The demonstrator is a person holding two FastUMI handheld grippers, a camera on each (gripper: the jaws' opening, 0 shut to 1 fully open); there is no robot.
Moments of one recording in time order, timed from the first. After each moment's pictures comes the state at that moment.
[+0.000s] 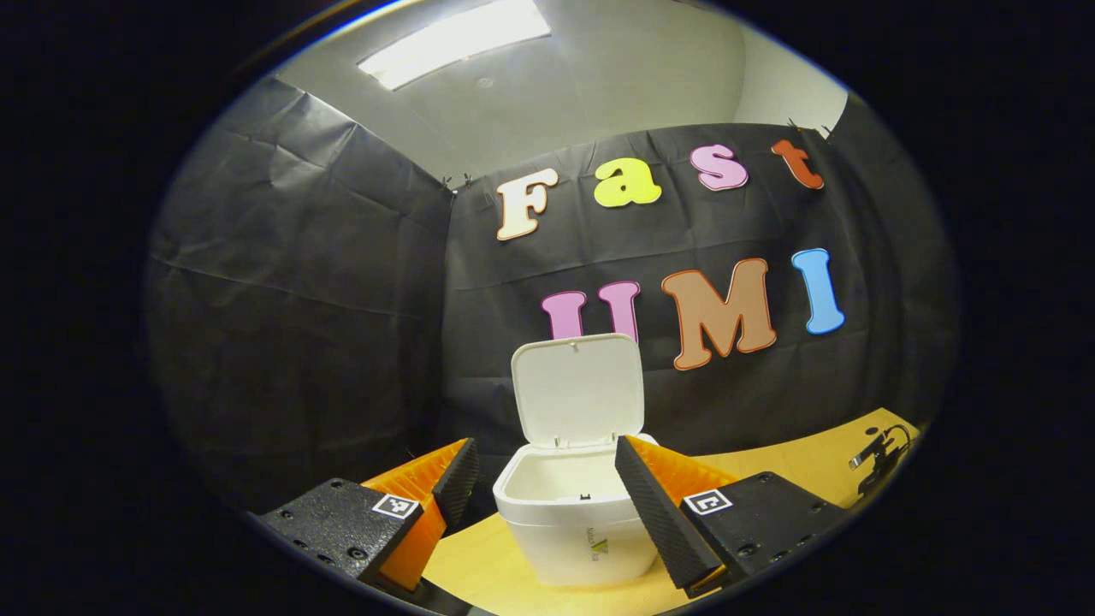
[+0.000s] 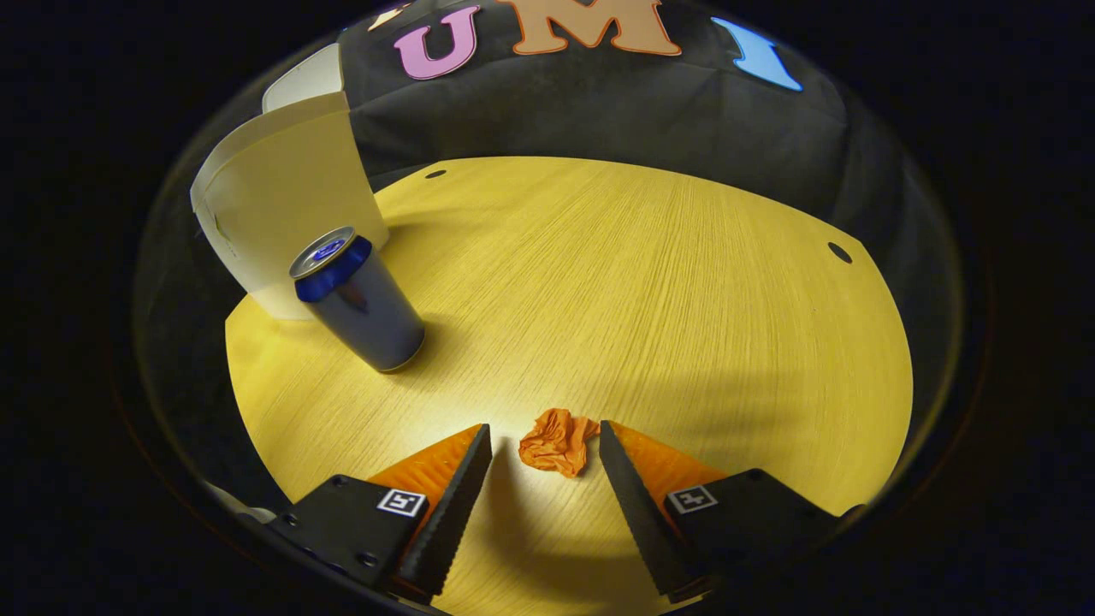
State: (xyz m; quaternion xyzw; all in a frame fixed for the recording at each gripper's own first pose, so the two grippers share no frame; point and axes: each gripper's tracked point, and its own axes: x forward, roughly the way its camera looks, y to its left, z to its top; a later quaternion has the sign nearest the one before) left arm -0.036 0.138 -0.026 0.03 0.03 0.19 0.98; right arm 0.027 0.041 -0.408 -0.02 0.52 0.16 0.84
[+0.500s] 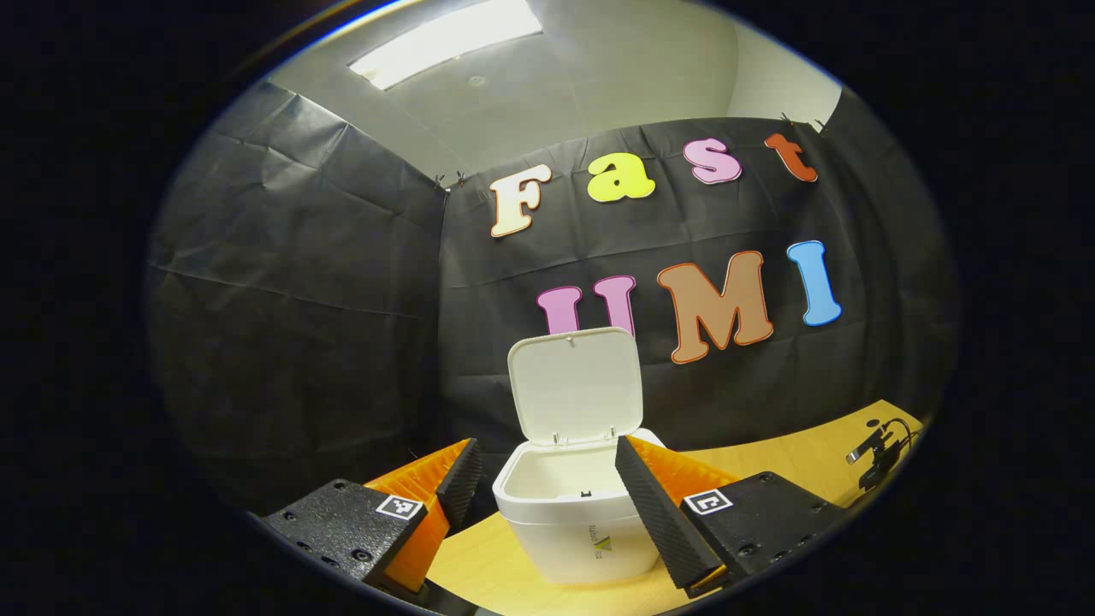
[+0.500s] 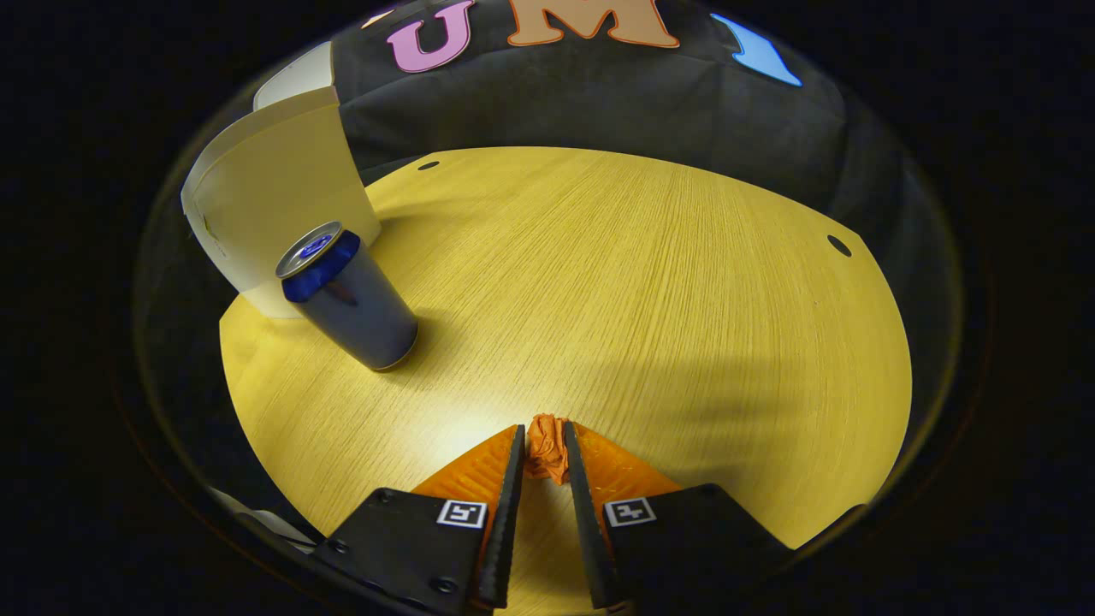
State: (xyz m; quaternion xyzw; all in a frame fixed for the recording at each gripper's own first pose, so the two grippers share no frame) left arm -0.032 0.136 -0.033 0.04 0.04 0.18 0.98; right arm 0.029 0.035 -0.405 -0.03 0.53 0.15 0.83
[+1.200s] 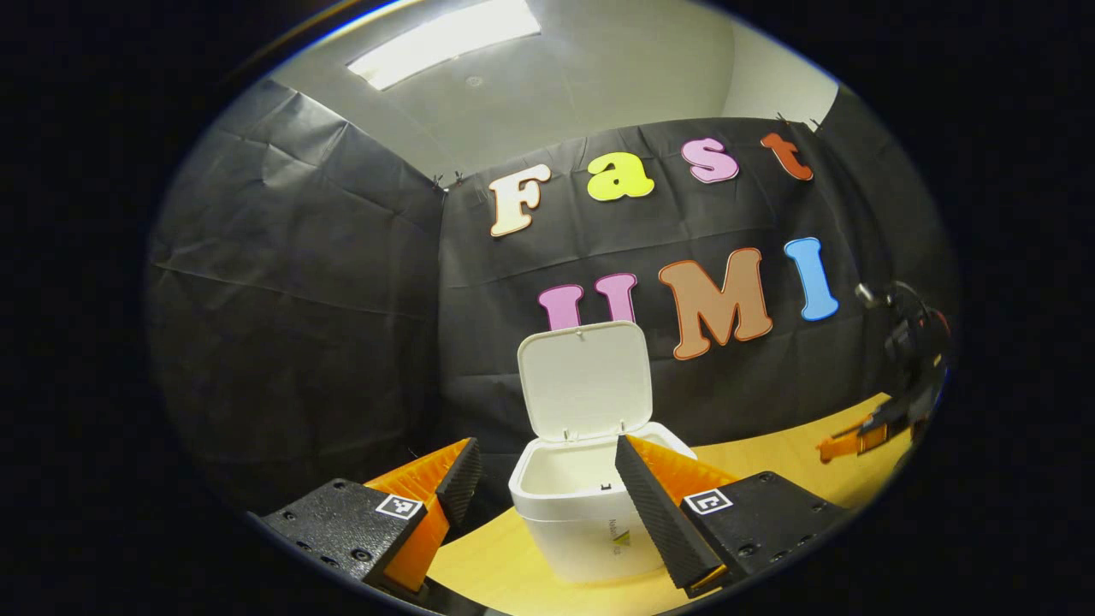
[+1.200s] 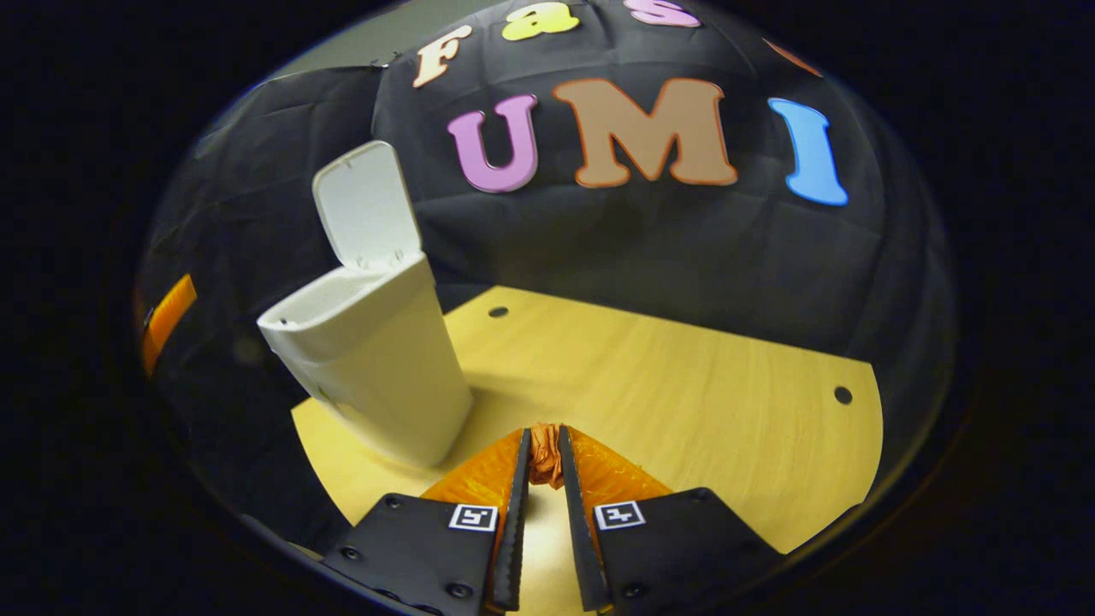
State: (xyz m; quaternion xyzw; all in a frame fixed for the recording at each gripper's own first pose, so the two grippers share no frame) left arm -0.045 0.160 -0.041 0.05 0.04 0.17 0.98; right arm 0.130 0.140 -0.173 0.01 0.32 0.26 0.91
